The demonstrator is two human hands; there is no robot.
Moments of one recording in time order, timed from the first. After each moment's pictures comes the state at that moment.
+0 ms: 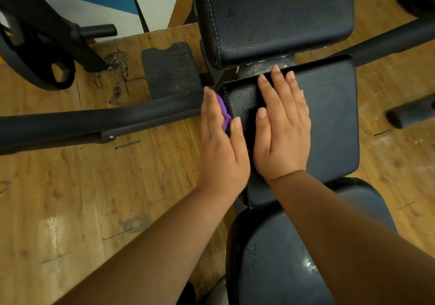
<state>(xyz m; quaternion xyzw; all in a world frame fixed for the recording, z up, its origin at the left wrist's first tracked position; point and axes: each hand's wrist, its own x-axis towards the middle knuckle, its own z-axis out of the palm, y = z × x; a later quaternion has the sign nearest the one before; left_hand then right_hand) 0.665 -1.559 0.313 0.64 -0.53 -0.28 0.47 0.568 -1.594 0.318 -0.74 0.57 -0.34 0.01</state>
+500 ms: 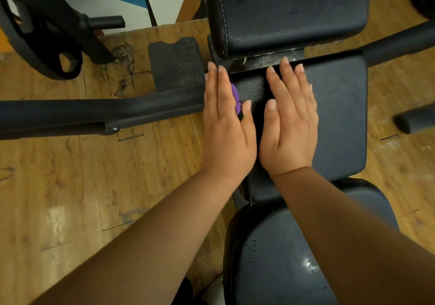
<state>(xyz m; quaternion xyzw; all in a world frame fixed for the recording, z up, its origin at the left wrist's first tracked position) 0.661 -1.573 0.315 0.65 -0.56 -0.21 0.47 0.566 -1.594 0.315 -0.74 0.57 -0.37 0.03</state>
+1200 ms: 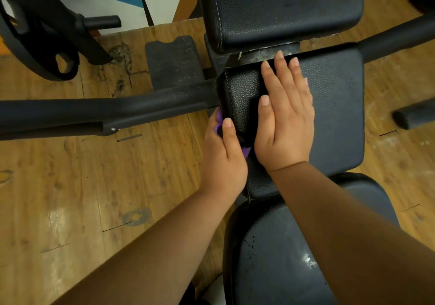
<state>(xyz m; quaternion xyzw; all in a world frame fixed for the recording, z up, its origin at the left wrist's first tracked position) 0.654 -1.544 0.312 0.63 -0.36 -0.45 0.52 0.566 -1.592 0.317 -0.74 0.56 -0.37 0.03</state>
